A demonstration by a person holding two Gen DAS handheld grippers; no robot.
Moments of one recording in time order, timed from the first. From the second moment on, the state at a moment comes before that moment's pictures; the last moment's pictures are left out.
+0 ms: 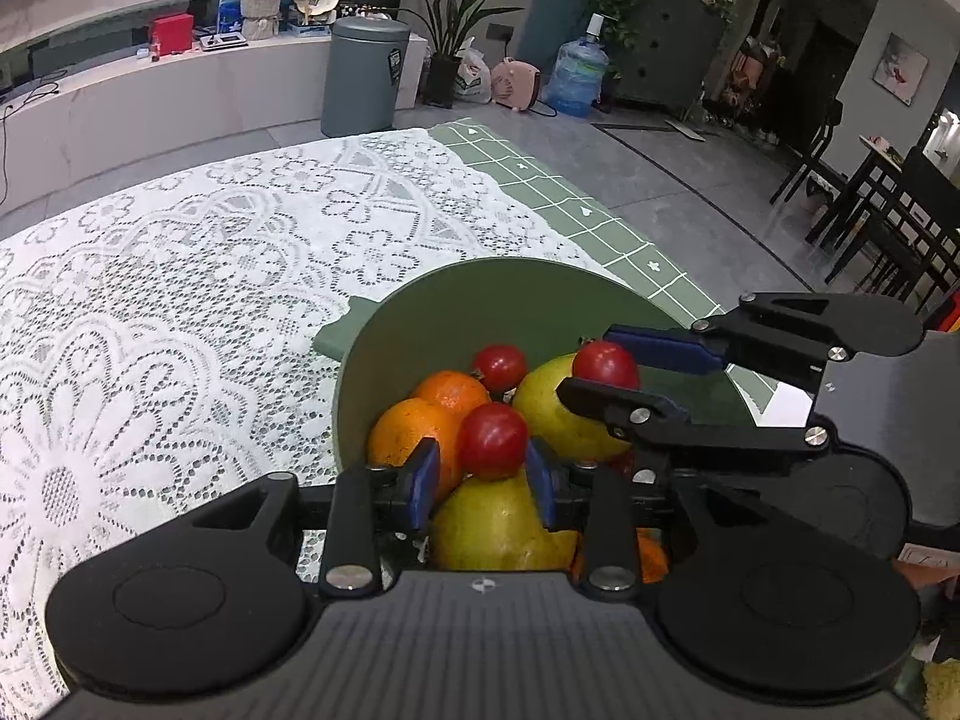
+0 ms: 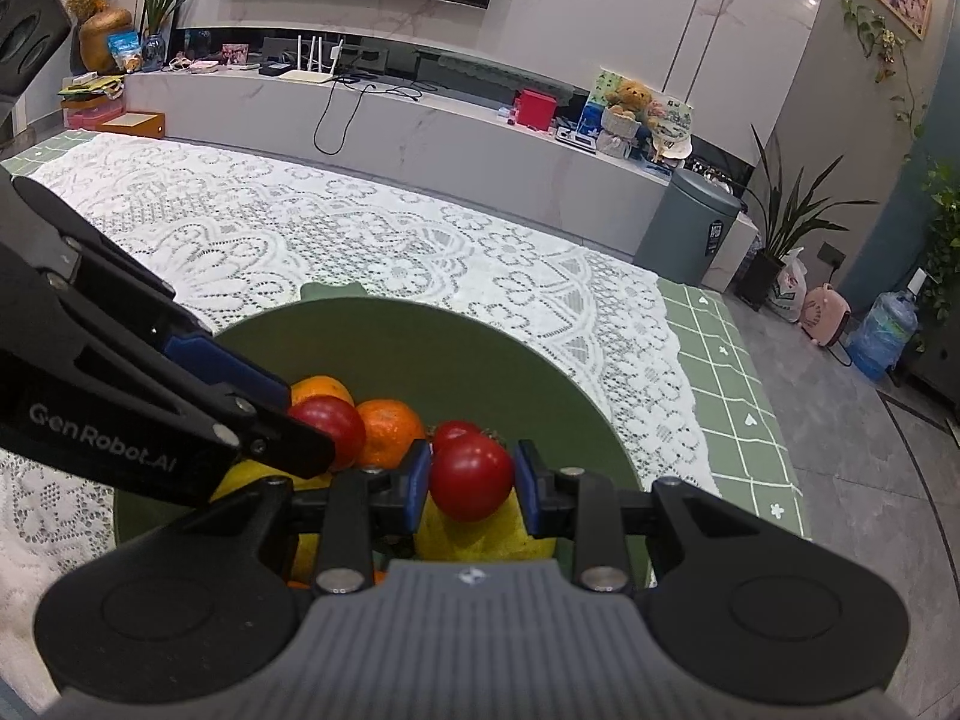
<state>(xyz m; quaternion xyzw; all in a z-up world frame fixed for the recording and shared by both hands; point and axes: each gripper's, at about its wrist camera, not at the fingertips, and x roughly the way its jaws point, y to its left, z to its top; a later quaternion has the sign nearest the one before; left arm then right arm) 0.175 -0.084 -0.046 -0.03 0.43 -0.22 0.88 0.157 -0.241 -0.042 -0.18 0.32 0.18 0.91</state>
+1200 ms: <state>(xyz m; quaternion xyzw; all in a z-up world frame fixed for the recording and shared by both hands) 0.127 -0.035 -0.025 -0.03 0.38 -0.16 0.91 0.188 -0.228 -0.051 -0.08 0.38 0.18 0.90</state>
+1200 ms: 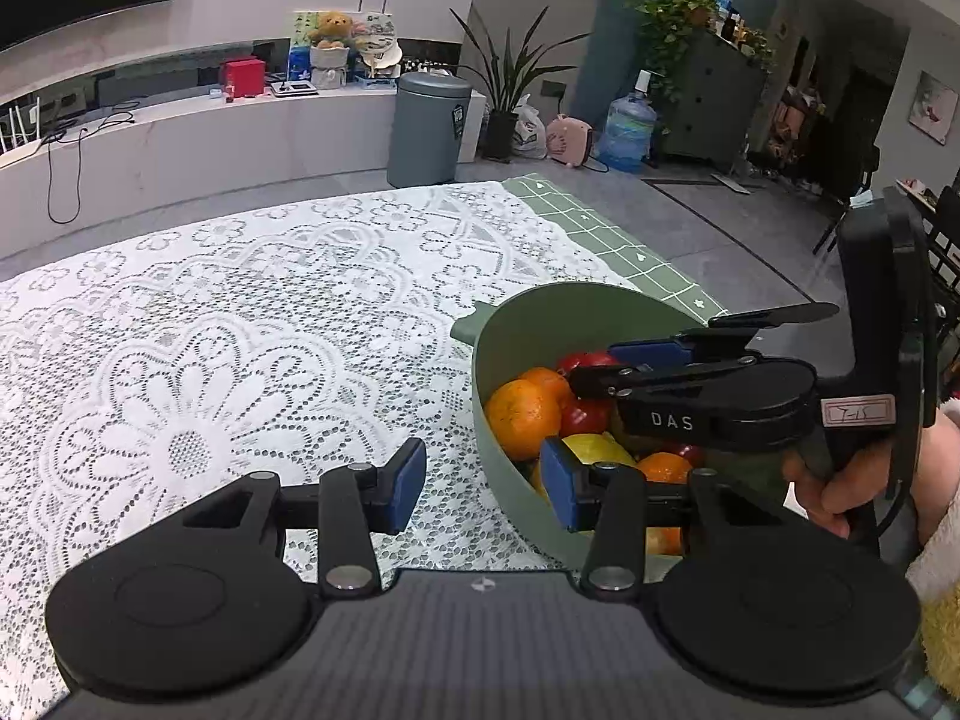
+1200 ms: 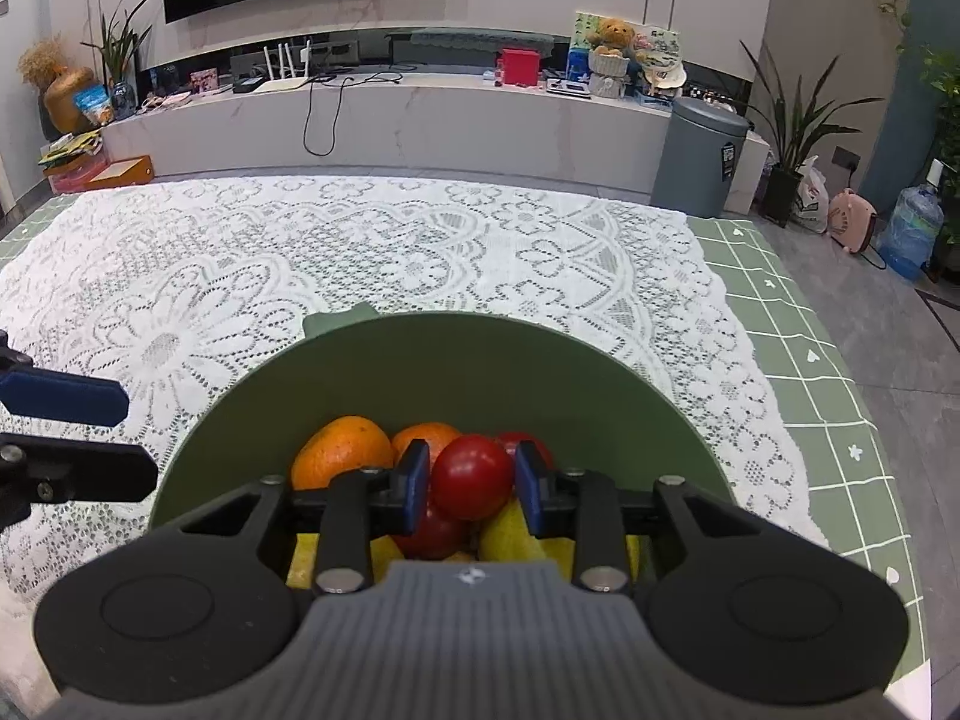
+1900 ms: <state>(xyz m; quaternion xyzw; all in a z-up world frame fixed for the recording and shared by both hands) 0.071 -0.035 0.022 0.00 0.30 -0.12 0.95 0.074 -0.239 0.038 -0.03 0.29 0.16 0.94</state>
